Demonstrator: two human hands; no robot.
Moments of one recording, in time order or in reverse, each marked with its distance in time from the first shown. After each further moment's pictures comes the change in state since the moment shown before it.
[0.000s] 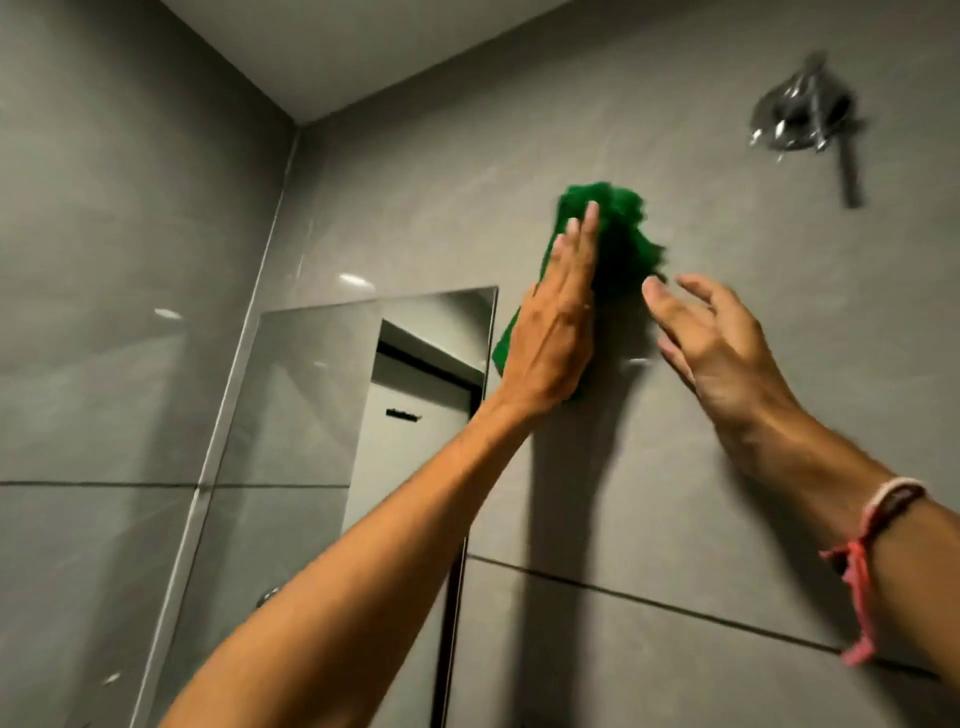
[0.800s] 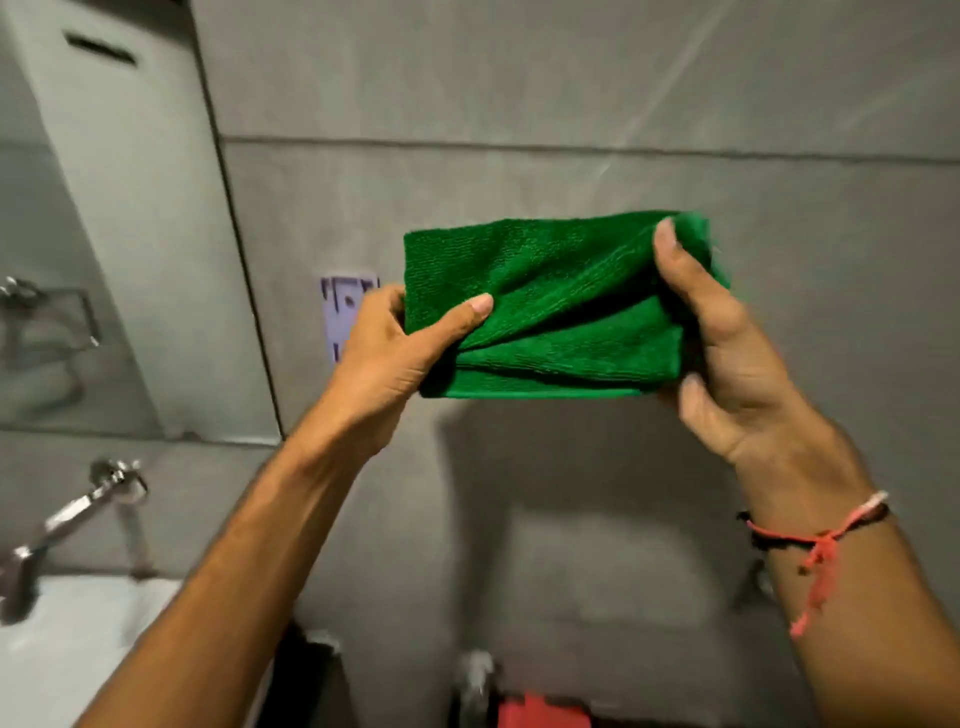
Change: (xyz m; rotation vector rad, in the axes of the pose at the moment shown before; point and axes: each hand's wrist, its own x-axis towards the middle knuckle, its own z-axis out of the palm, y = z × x) left_hand -0.305 0.134 -0.040 -1.068 -0.467 -1.004; right_hand -0.292 0.023 -0.122 0.289 0.146 0.633
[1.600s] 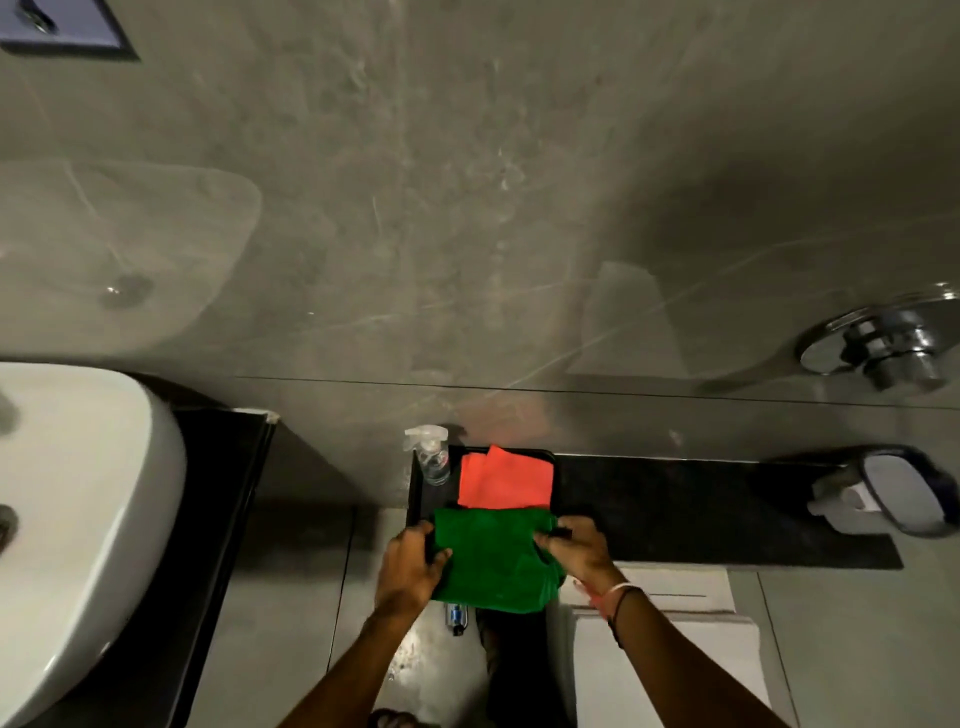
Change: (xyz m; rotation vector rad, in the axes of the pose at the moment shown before) left_hand -0.350 -0.419 0.027 0.803 -0.319 -1.124; right_hand -0.281 0.435 -0.201 -0.709 0.396 1.327
